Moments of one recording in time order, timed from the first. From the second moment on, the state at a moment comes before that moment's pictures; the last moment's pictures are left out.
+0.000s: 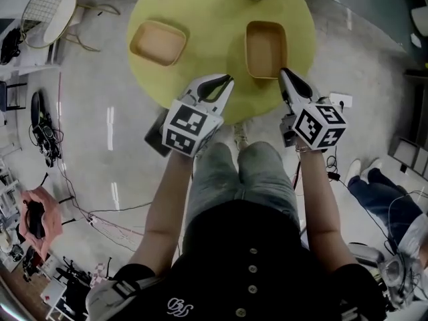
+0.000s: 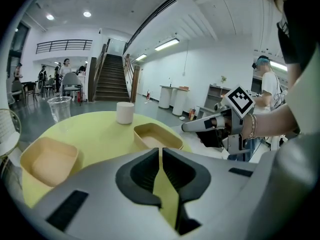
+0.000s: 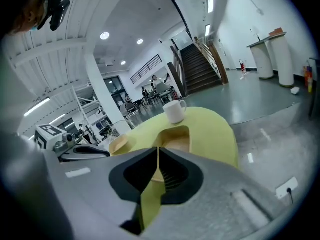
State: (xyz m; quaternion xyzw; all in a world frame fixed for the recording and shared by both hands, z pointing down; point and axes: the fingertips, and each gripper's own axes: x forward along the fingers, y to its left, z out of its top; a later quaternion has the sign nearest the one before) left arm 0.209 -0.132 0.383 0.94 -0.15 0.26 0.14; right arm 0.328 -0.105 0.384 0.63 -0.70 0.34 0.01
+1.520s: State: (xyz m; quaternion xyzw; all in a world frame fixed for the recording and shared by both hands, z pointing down) left arm 0.223 -0.133 0.407 0.94 -0.18 0.24 0.16; right arm 0.376 -0.126 0.457 0.66 -0.65 0.38 0.07
